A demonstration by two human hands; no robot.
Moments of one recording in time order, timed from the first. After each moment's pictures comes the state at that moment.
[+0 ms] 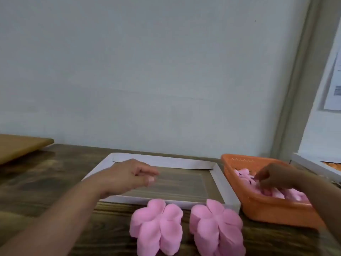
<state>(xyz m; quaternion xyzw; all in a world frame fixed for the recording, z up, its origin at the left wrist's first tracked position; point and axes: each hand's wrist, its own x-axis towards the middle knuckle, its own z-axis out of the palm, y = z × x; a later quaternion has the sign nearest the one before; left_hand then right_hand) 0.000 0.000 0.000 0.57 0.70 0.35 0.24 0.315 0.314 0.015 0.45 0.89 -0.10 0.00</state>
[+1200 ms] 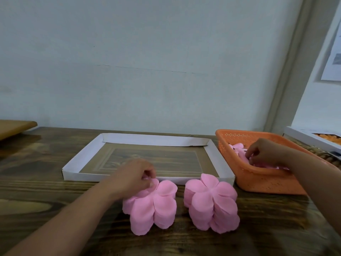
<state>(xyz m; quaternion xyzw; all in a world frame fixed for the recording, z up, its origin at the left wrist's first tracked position) 0.021 0.031 -0.058 0.62 0.75 0.22 0.04 0.304 0.298 0.000 0.43 0.90 -0.11 -0.05</state>
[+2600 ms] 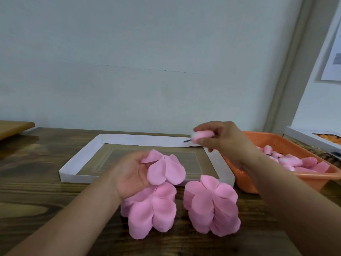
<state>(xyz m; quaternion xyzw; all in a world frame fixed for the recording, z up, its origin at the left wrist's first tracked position) 0.046 0.034 -0.032 0.19 0.43 0.67 0.58 0.224 0.172 0.023 0.21 0.82 -0.40 -0.36</state>
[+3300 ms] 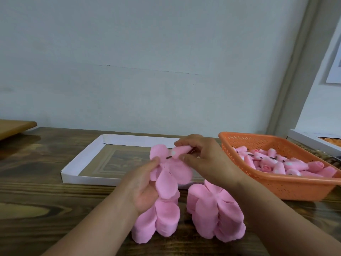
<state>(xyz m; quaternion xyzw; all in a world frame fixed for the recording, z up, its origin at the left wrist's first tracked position) 0.070 0.039 -0.044 0.11 0.39 0.75 0.52 0.196 0.137 0.001 0.15 0.89 -0.28 -0.33</state>
